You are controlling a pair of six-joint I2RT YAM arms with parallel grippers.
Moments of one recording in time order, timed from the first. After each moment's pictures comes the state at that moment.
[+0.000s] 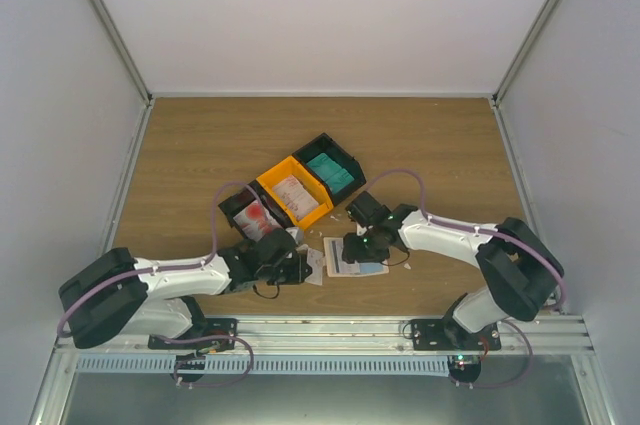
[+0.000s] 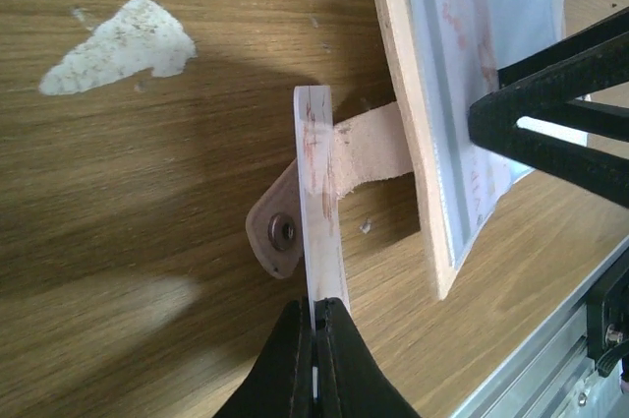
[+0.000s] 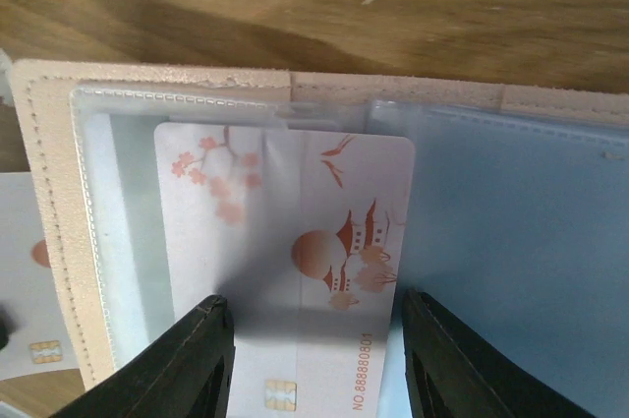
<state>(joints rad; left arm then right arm) -0.96 1.25 0.41 -0.01 0.14 -0.95 0.78 1.50 0.77 -0.54 -0.20 0.67</state>
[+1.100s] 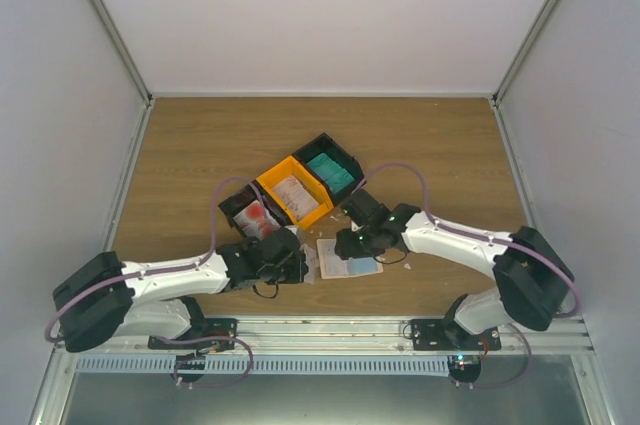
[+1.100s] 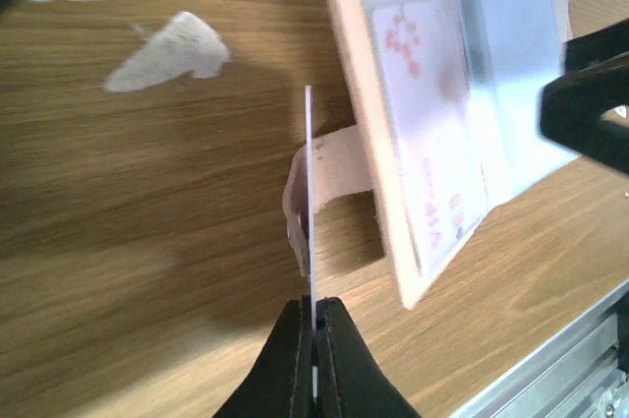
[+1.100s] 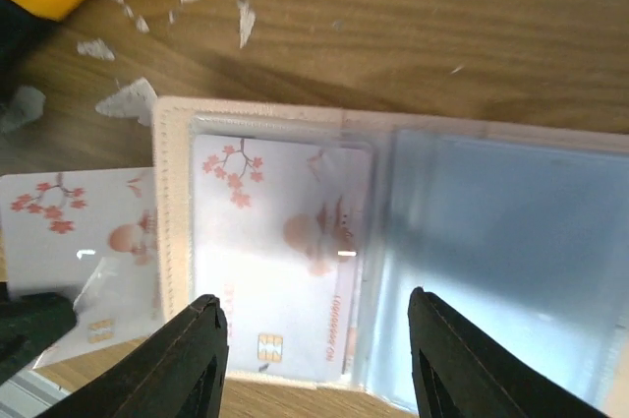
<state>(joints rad) -1.00 1.24 0.49 -0.16 0.06 -0.95 0.85 1.47 0.83 -0.55 -0.16 0.66</state>
